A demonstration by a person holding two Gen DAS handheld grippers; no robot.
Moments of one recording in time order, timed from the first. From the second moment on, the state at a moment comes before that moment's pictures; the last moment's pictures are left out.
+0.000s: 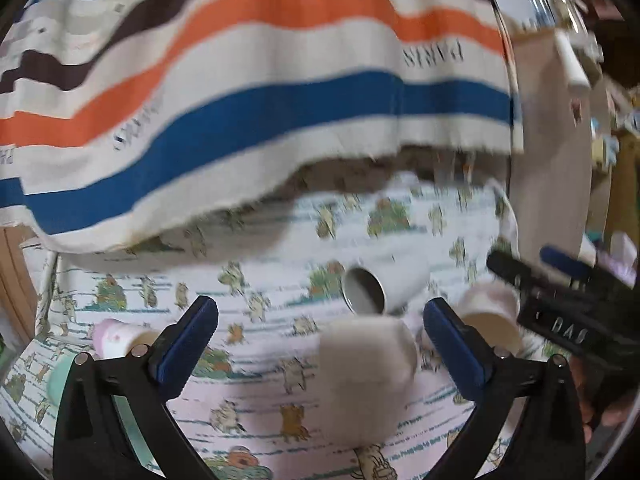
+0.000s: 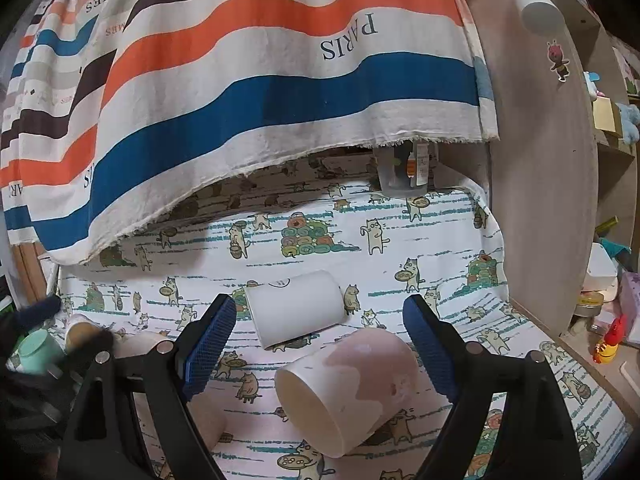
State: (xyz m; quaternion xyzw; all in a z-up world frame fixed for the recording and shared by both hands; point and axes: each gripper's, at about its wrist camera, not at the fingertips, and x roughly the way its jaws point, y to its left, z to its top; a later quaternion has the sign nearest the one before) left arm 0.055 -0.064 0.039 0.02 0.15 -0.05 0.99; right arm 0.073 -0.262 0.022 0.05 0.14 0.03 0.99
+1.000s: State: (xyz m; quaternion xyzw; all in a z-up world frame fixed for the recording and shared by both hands) left arm 0.030 0.011 0.011 -0.02 0.06 0.00 1.00; right arm 0.065 -0.213 -0.004 -0.02 0.14 0.10 0.98
